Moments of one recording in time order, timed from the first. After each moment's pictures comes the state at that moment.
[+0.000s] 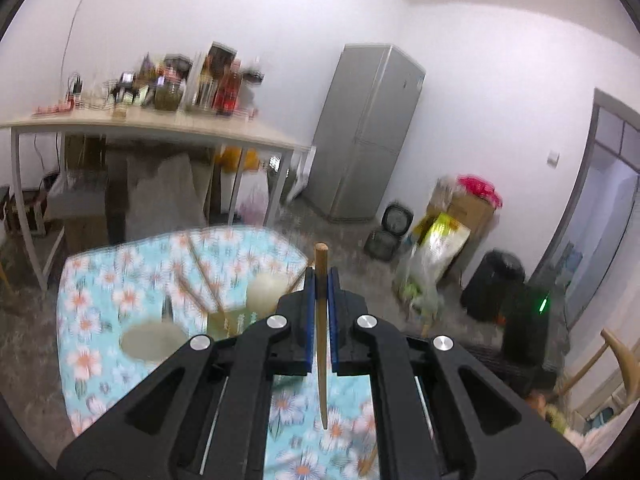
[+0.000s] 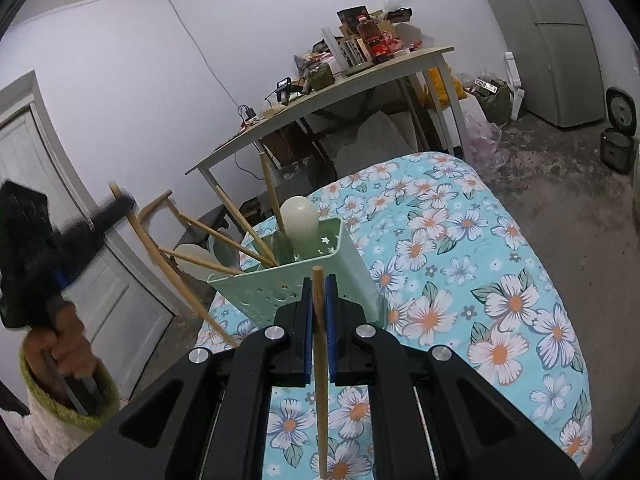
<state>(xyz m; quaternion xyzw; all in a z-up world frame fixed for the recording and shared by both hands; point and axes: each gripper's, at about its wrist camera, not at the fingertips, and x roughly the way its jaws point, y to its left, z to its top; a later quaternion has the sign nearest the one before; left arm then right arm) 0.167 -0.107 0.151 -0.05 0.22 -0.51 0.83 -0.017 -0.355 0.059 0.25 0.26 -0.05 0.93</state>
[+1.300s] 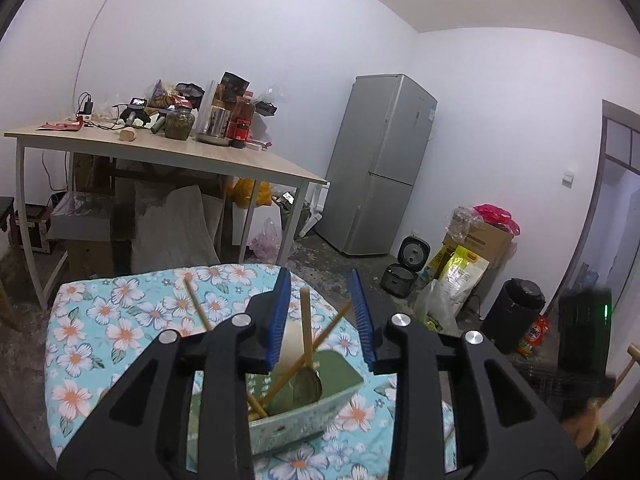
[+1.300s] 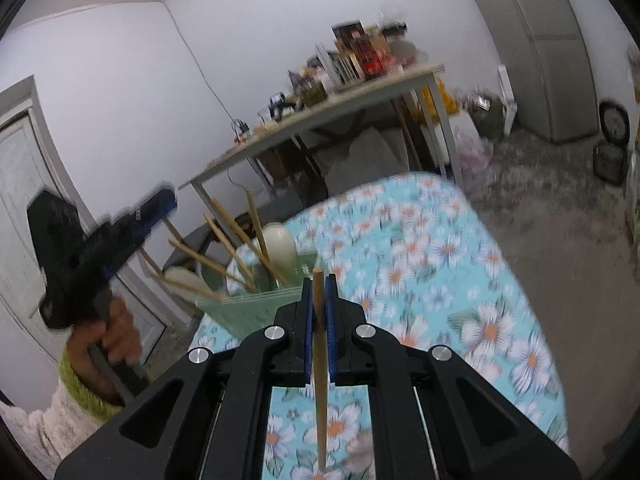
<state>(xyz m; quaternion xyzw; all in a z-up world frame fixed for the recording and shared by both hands) 0.196 -0.138 0.120 -0.07 0.18 -0.49 0.85 -0.020 -0.384 0.081 0.23 0.23 -0.06 0.94</state>
